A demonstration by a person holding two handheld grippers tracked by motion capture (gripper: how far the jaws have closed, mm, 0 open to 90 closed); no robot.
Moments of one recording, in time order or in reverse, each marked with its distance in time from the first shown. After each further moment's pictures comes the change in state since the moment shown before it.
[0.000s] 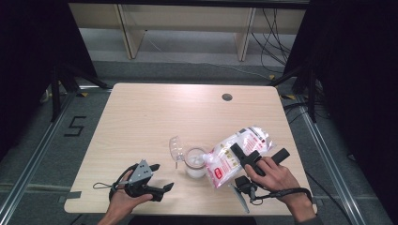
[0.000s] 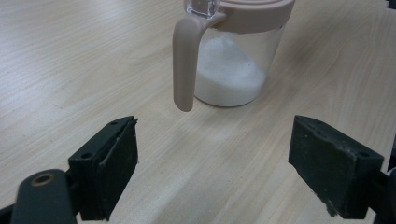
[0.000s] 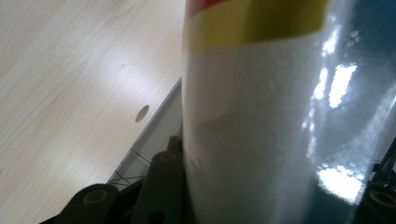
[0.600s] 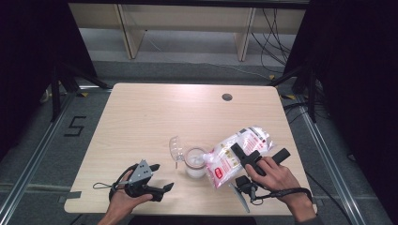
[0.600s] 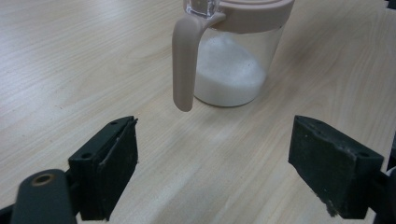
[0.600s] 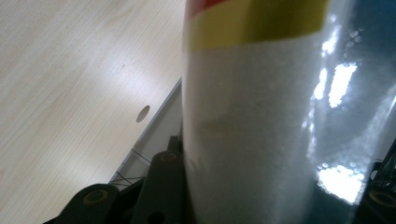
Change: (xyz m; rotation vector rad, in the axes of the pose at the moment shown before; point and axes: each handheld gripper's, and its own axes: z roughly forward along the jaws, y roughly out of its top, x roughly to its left) left arm 0.001 0.001 0.000 -0.001 0.001 0.024; right arm 0.000 -0.001 0.000 -0.002 0.003 0.009
